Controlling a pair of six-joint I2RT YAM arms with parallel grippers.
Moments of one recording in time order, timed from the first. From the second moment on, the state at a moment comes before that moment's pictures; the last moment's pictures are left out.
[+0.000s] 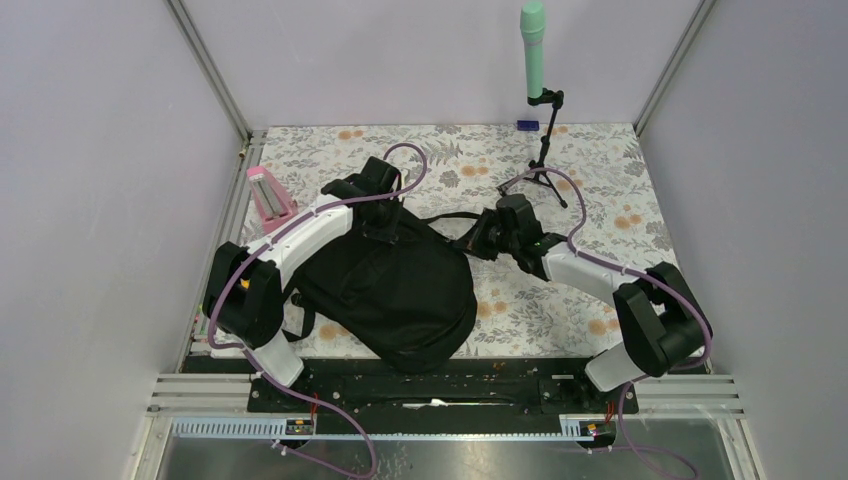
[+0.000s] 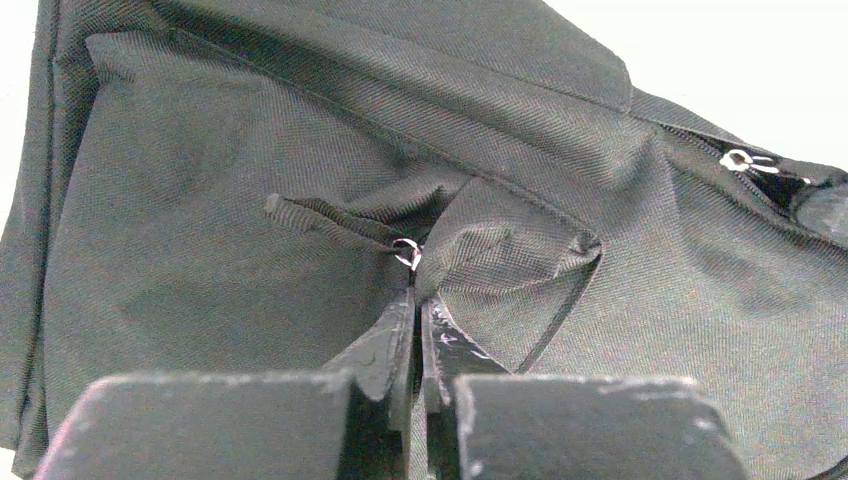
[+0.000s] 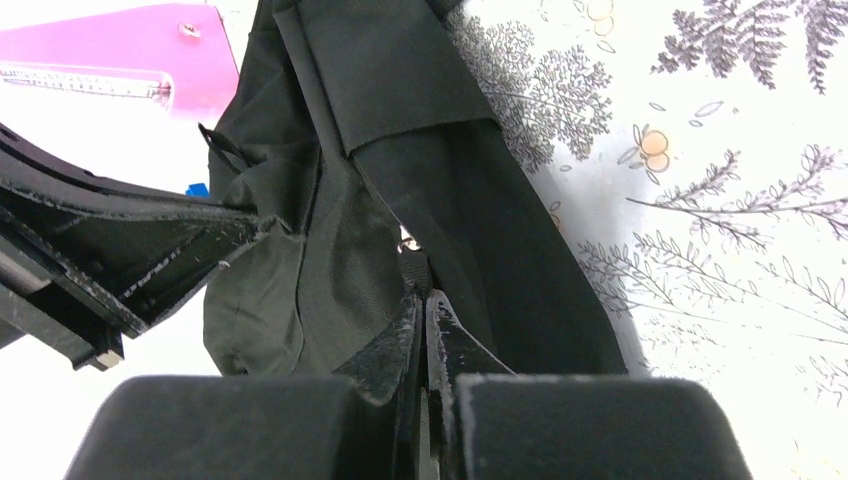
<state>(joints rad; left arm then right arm) -0.50 1.67 1.32 -0.71 0.04 -0.24 0.53 1.53 0.82 0.06 -0.22 0.97</state>
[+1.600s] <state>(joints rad) -0.41 1.56 1.23 -0.66 0.01 -0.30 0.52 0.97 0.55 -0.18 -0.46 0.85</state>
